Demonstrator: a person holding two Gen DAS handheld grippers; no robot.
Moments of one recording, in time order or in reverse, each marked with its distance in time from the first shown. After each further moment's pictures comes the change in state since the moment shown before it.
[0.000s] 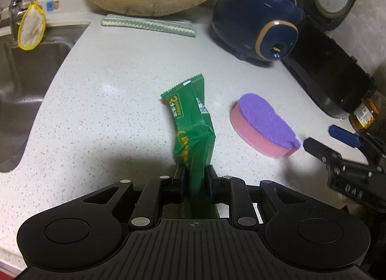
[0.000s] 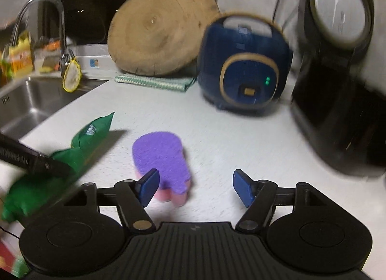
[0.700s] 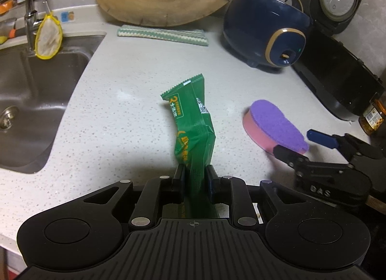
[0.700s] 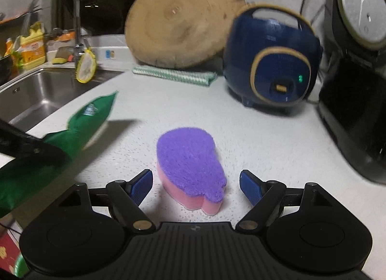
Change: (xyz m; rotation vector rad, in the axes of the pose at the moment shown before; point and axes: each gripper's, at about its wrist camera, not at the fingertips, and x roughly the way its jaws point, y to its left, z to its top) left arm -0.018 0.003 -0.002 0.018 -0.029 0.078; right arm 0.047 0.015 -0.001 0.043 0.069 0.102
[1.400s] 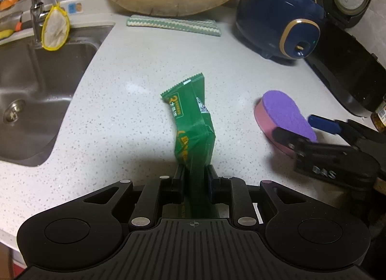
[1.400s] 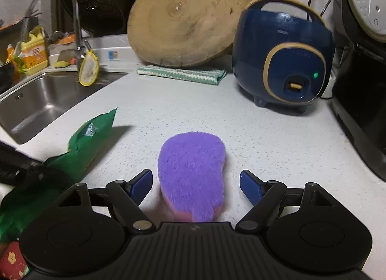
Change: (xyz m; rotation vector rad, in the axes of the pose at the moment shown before) left arm 0.013 0.005 -0.003 -0.012 0.034 0.052; right arm 0.026 0.010 0.015 0.015 0.014 0.048
